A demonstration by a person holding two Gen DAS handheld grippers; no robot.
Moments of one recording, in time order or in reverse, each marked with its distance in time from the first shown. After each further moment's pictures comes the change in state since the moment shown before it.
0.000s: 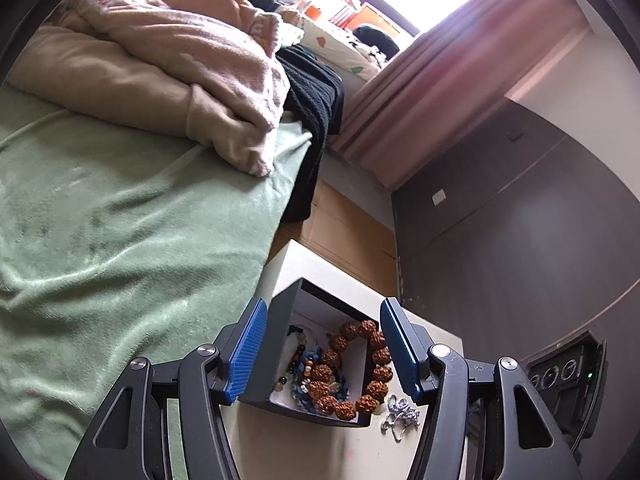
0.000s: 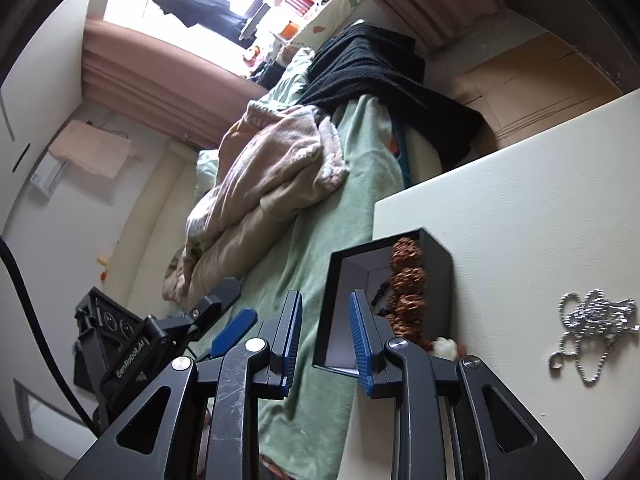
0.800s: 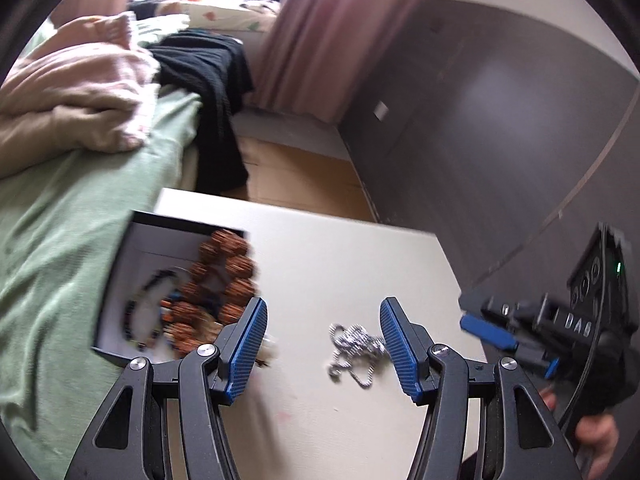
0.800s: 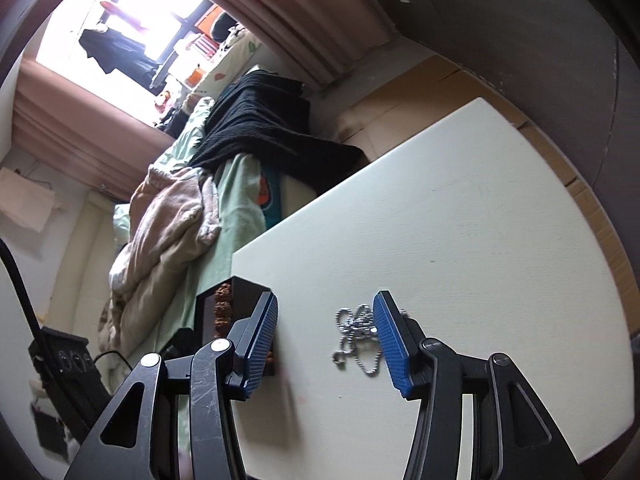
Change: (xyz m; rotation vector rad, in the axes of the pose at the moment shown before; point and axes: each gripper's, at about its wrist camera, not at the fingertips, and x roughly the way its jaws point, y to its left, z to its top) left arm 0.059 -0.111 -0.085 0.389 0.173 -0.038; right arm -0.115 -0.087 0.014 0.136 -0.114 -0.319
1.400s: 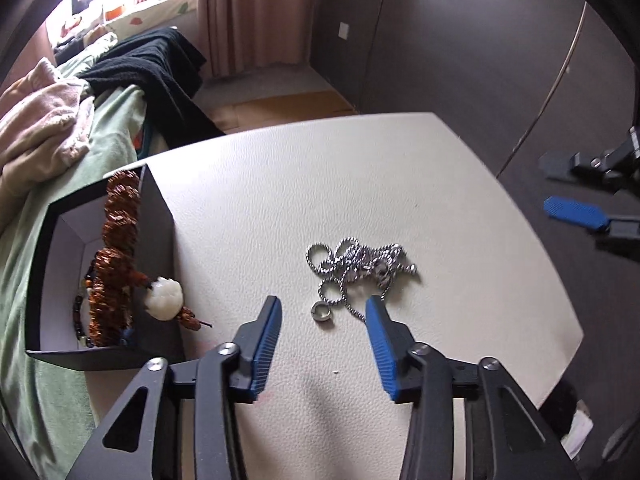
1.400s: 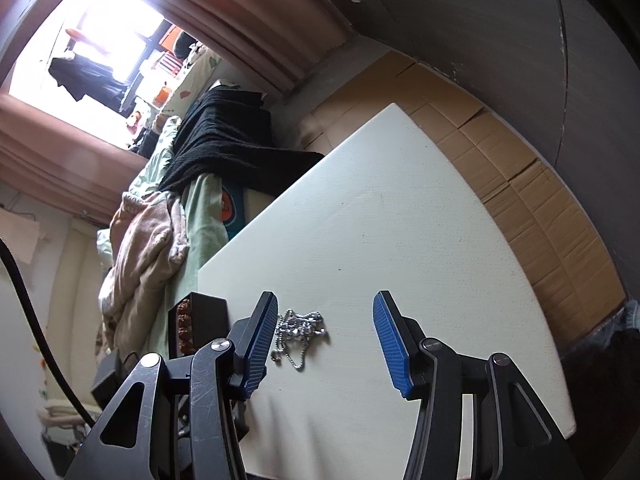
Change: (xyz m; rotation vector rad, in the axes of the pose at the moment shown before) left arm 0.070 -0.042 -0.049 0.313 0.207 0.142; right arm -0.034 -0.062 0.011 0.096 0.000 -0.058
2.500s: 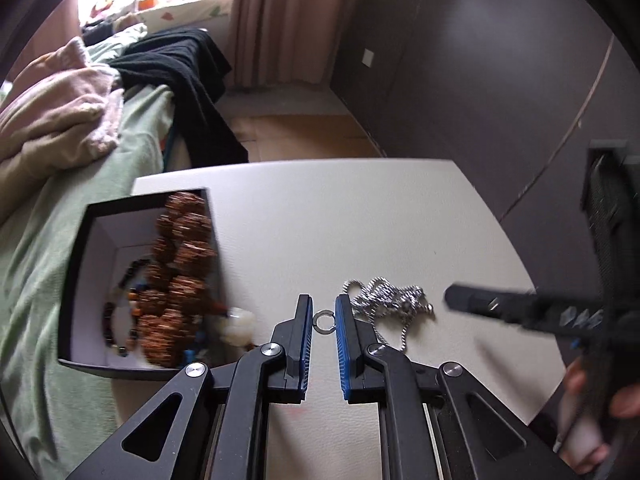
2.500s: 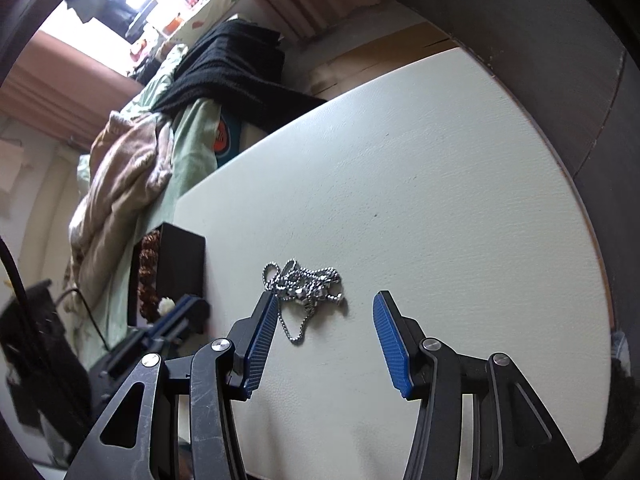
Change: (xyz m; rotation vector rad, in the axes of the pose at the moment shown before) left arm -0.031 0.040 0.011 -0.129 -0.089 -0.028; right arm 0.070 0.037 -0.028 -0.193 0.172 -0.087
